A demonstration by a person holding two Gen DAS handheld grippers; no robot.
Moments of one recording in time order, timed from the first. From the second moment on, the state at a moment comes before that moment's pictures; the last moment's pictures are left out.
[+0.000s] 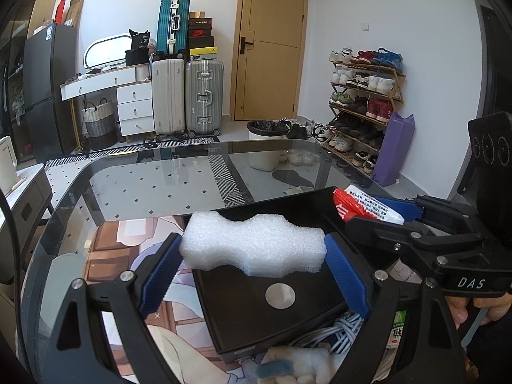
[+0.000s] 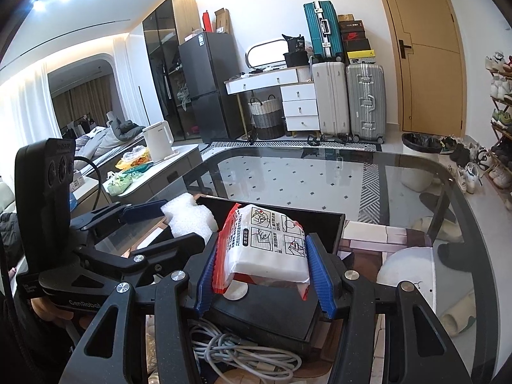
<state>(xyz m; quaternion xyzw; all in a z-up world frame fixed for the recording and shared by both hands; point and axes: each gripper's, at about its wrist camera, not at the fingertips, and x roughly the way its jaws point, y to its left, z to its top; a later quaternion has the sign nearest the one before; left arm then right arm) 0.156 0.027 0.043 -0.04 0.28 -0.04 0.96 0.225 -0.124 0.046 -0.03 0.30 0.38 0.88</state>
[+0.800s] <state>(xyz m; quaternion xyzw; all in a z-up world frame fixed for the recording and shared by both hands) 0.136 0.018 0.046 -0.01 0.27 -0.06 0.96 0.199 -0.167 0.046 -0.04 0.29 0.33 0.90</state>
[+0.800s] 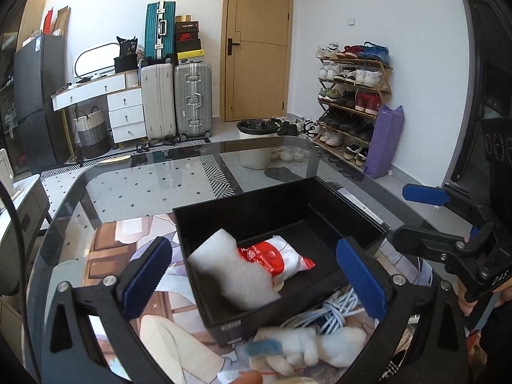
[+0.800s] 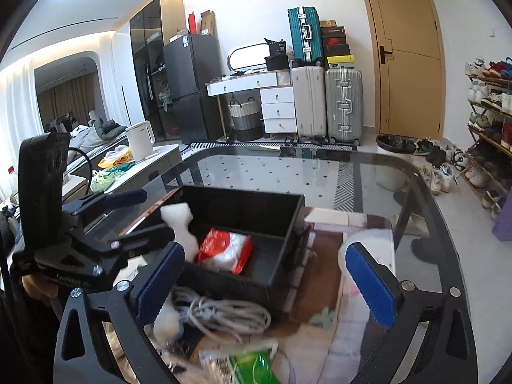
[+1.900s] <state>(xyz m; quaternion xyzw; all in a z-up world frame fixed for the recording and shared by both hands) 0.056 0.032 0.024 -0.02 0.30 -0.01 0.95 0.154 -0.188 0.008 -0.11 0.38 0.32 0.86</state>
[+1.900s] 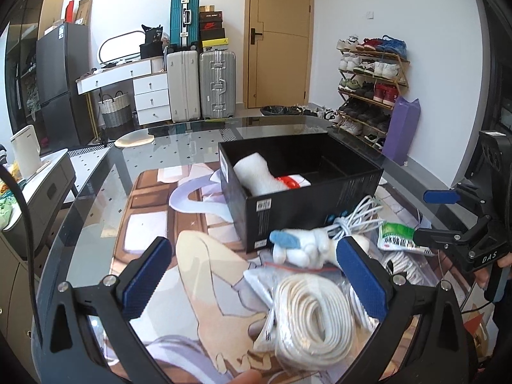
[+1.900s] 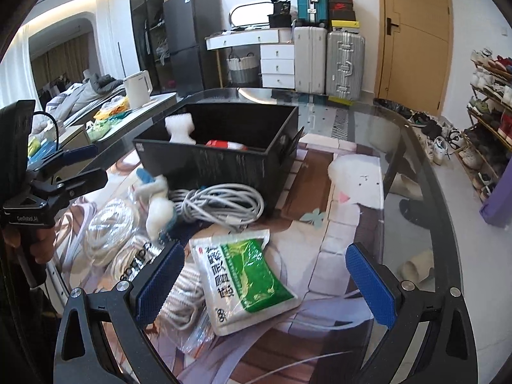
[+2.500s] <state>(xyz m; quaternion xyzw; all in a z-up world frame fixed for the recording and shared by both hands) 0.052 0.025 0.007 -0.02 0.32 -0.01 0.95 0.166 -0.191 -0.013 -0.09 0.42 0.32 0.84</state>
